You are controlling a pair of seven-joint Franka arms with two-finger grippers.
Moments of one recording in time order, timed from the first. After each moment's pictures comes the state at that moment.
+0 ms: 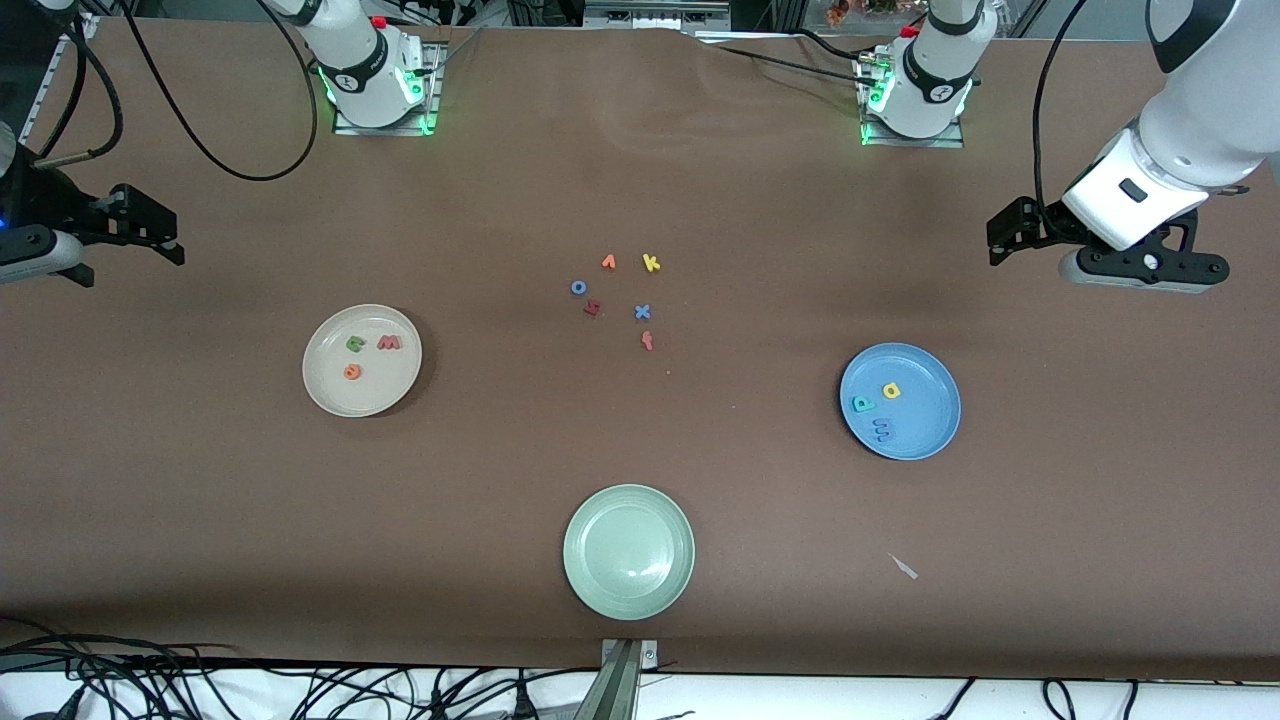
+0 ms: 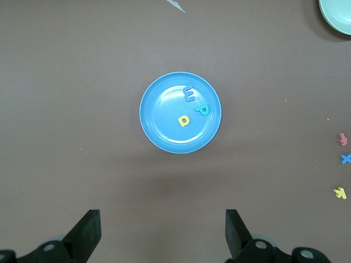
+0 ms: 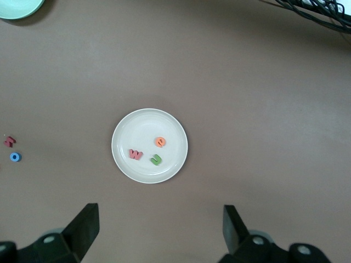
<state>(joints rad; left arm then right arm) 0.01 -0.02 -0.16 -1.73 0.00 1.67 -0.07 0.22 0.02 -0.22 -1.62 0.02 1.69 -0.29</state>
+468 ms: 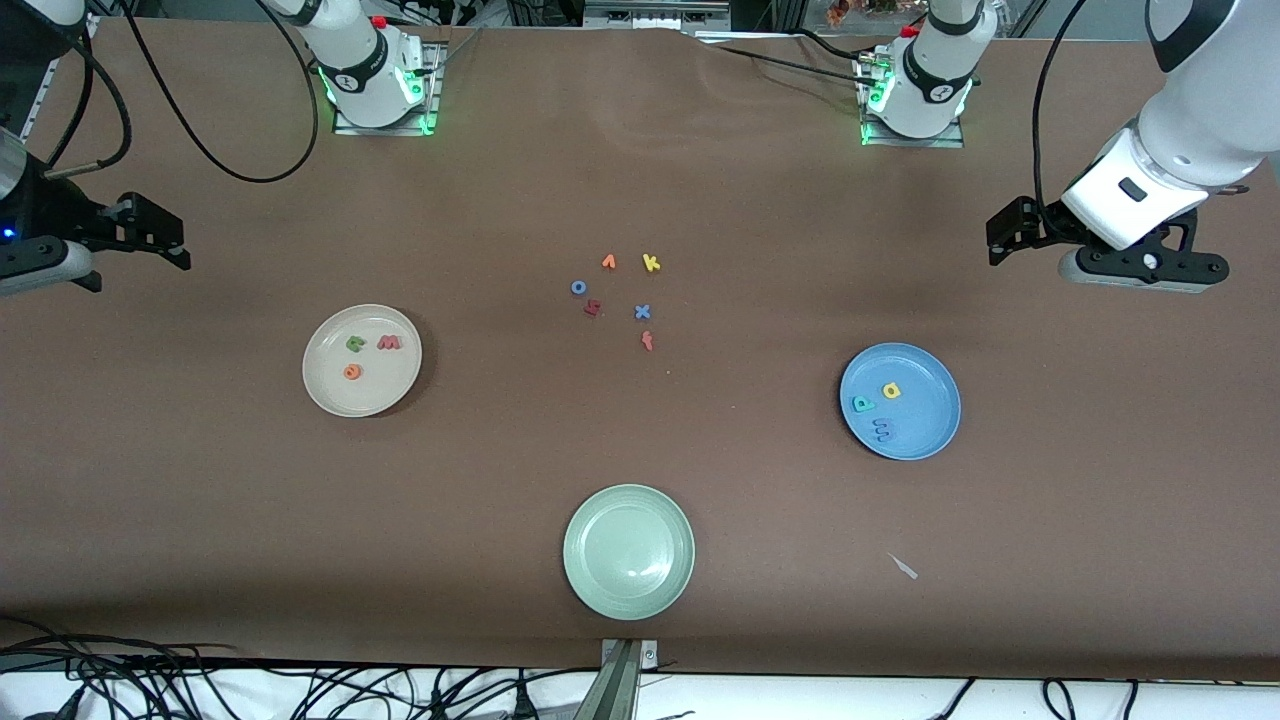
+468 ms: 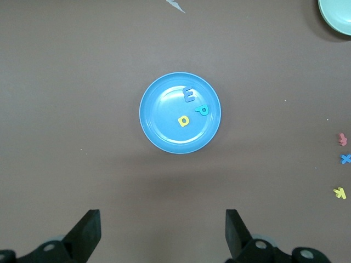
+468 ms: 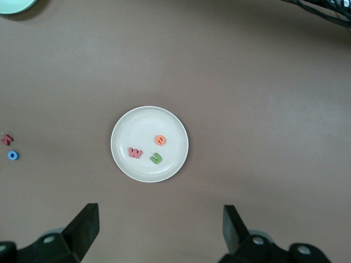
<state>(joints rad) 0.01 -0.02 -0.16 -1.72 0.00 1.67 -0.07 0.22 0.05 -0.22 -1.62 0.02 1.69 -0.29</state>
